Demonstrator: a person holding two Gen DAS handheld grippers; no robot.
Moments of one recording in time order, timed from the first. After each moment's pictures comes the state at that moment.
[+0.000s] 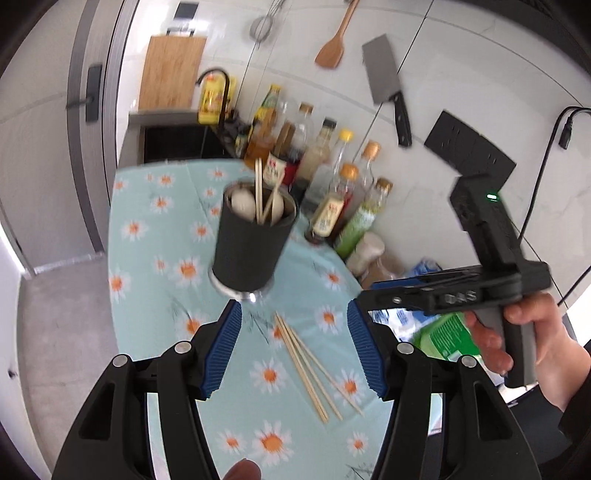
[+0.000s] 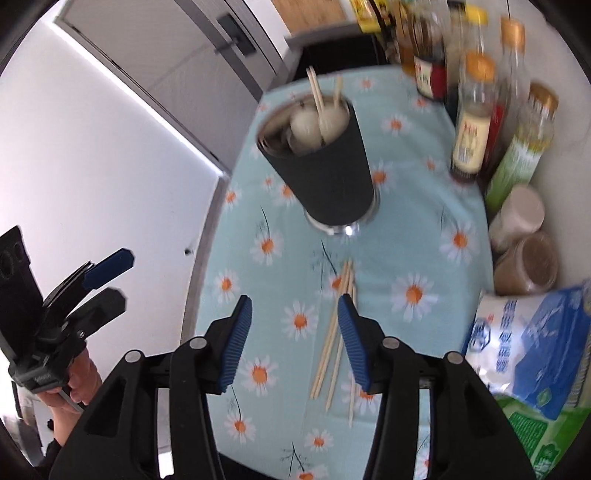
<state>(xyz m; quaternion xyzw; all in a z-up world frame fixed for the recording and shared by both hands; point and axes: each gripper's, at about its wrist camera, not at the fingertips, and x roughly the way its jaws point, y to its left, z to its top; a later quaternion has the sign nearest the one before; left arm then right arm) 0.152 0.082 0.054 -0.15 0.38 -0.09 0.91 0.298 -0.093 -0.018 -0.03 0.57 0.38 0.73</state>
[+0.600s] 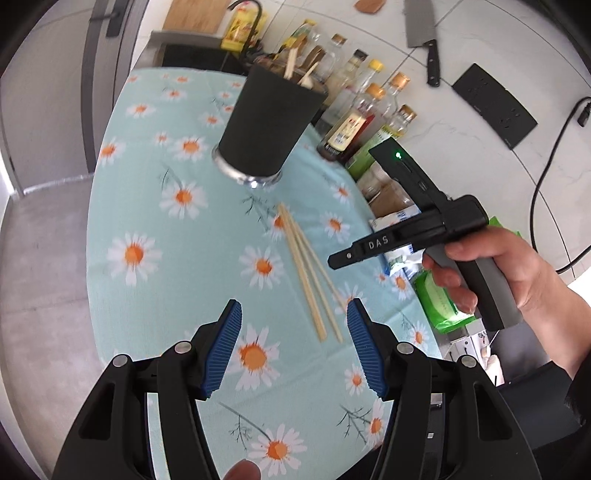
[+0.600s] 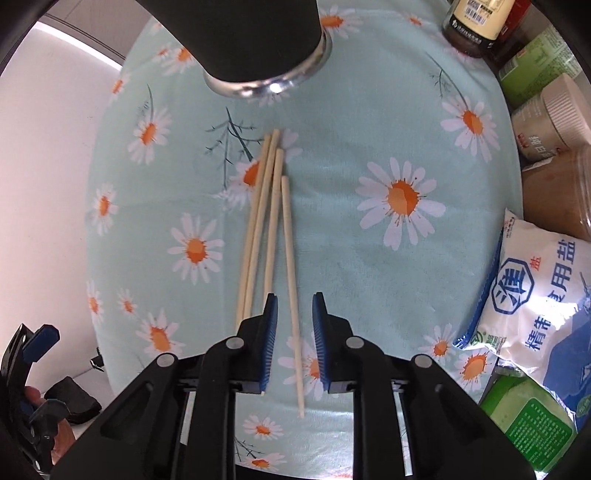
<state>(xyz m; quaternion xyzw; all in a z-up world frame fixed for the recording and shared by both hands) 0.102 0.077 -0.051 -0.23 0.45 -0.09 0.86 0.308 -0.061 -0.157 -0.16 0.70 0.26 0.65</state>
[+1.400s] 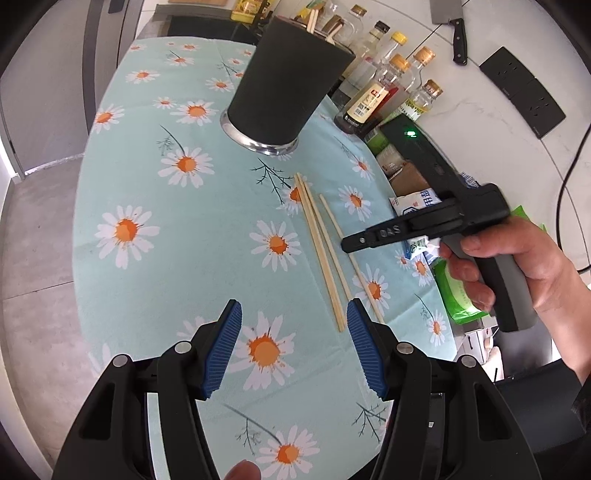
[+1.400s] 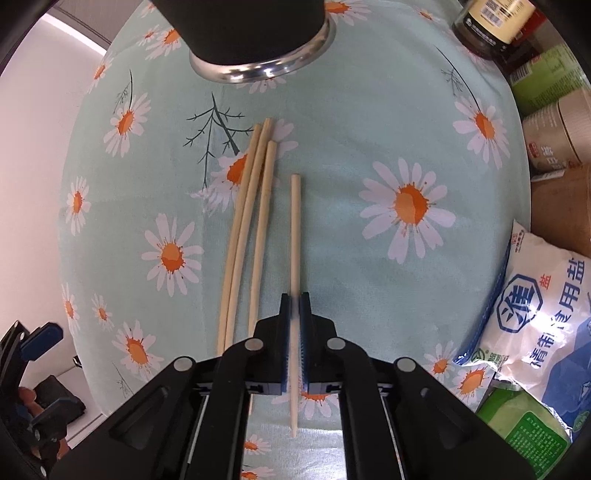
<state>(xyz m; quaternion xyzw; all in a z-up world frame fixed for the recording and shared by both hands) 0.126 0.073 -0.084 -0.22 0.50 -0.09 0.83 0.310 -0.048 -0.181 -0.18 0.70 0.25 0.65</state>
